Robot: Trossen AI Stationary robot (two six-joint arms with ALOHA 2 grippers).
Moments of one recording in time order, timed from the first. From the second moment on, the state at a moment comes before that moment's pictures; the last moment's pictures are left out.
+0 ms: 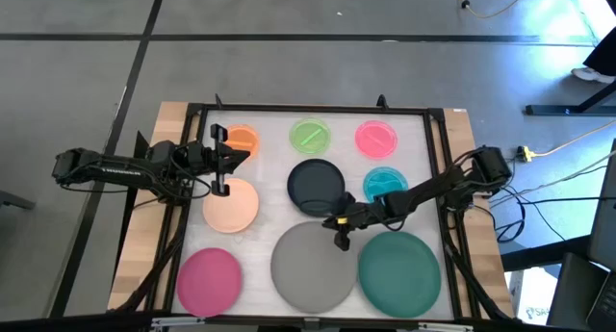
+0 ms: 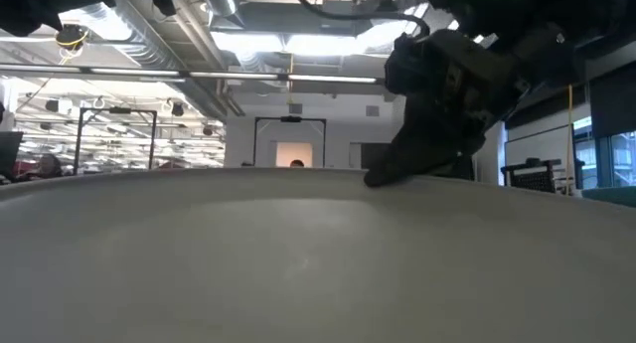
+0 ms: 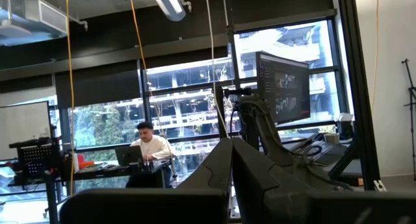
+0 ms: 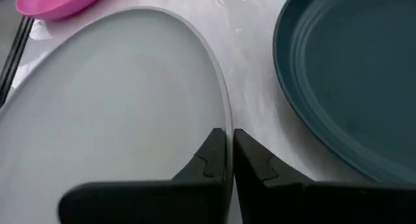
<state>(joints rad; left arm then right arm) 0.05 0.64 0.31 0.74 -0.07 0.14 0.29 1.72 0.74 0.32 0.14 0.53</state>
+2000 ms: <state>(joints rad) 0.05 0.64 0.31 0.70 -0.10 0.06 0.67 1.28 0.68 -0.68 0.25 0.83</state>
